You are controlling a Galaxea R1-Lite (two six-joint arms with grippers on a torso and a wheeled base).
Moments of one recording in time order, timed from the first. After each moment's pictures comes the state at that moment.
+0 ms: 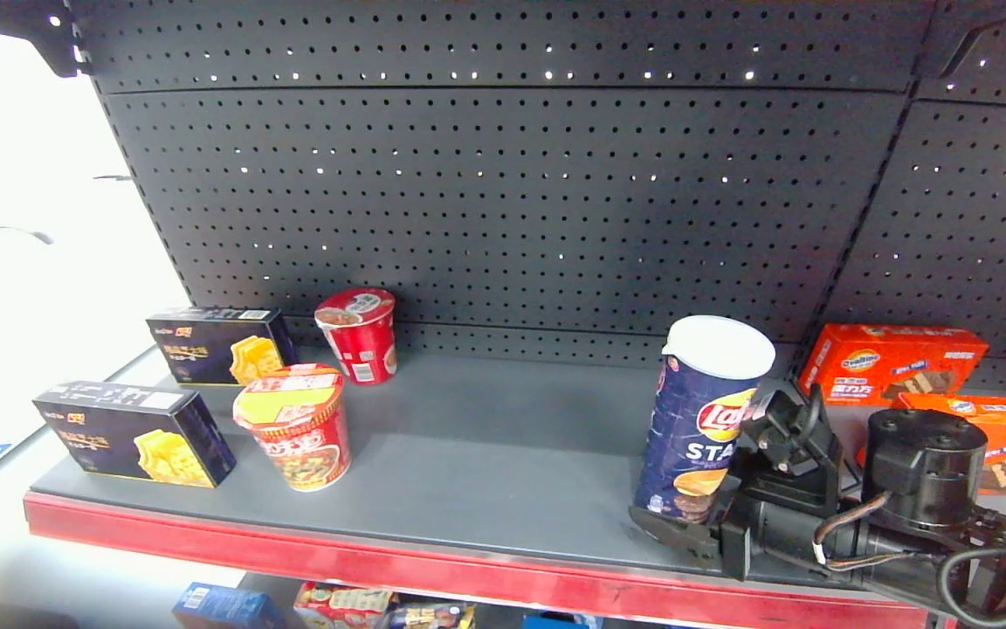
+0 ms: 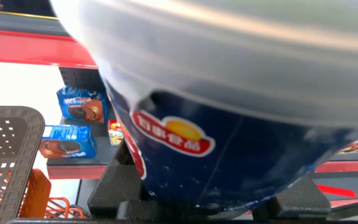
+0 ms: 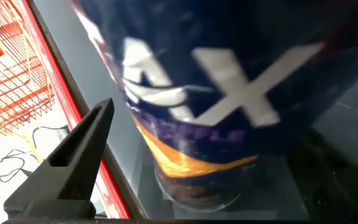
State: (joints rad) left arm -0.13 0.12 -0.13 0.16 -0.11 -0.19; right arm 0.49 1.78 -0.33 -1.20 0.37 -0.09
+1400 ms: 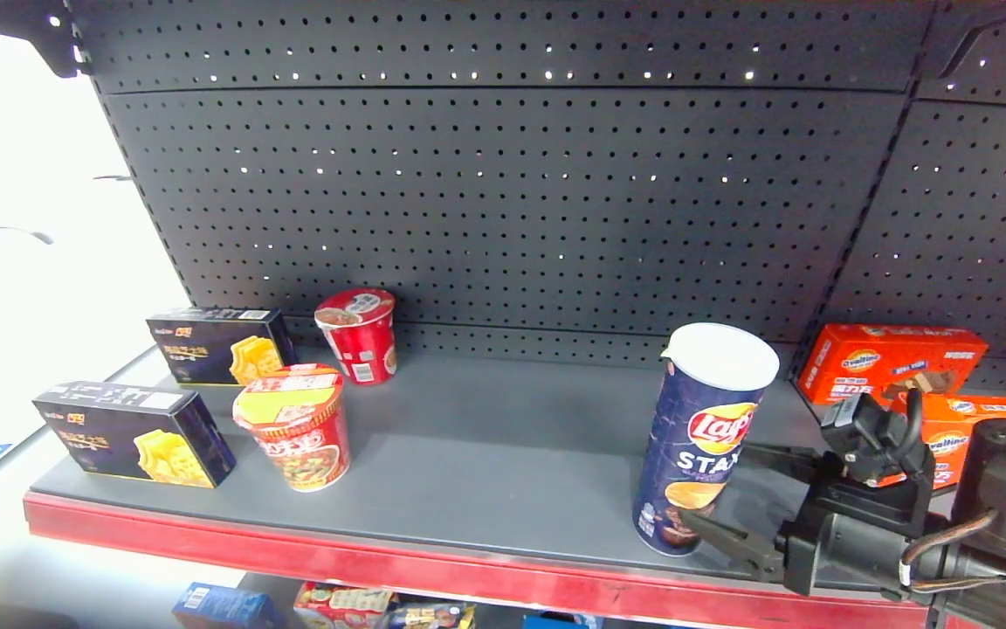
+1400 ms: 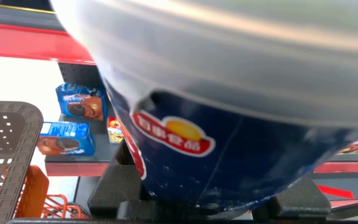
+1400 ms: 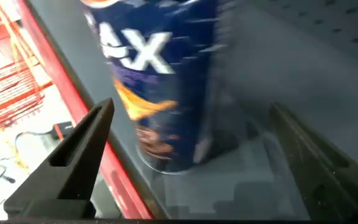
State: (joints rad) left arm -0.13 0.12 -0.12 0.16 -0.11 -0.21; right arm 0.43 1.61 -0.22 -1.19 0.37 -0.12
